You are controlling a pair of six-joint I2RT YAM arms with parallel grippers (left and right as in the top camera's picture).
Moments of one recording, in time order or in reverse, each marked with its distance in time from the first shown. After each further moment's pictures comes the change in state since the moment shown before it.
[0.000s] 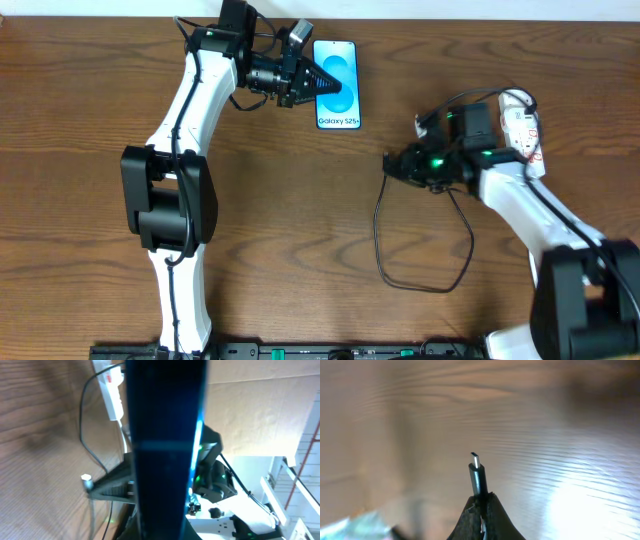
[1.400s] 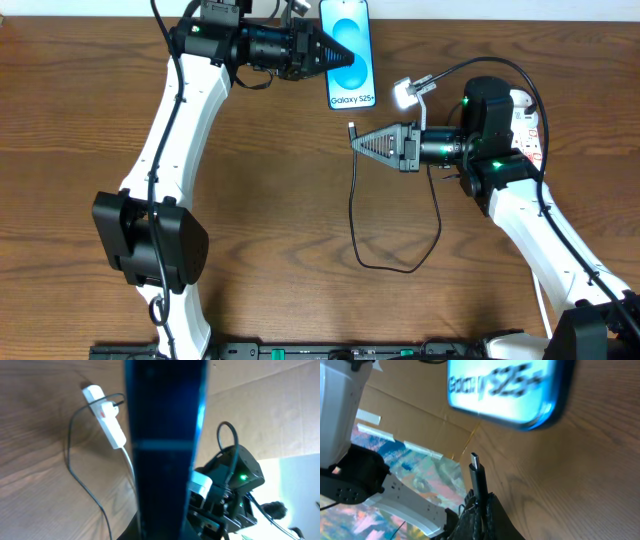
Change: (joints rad) left arm -0.052 -0.230 0.000 0.228 -0.185 -0.211; right arm 0.061 -0.167 0.010 0.418 -0.504 0.115
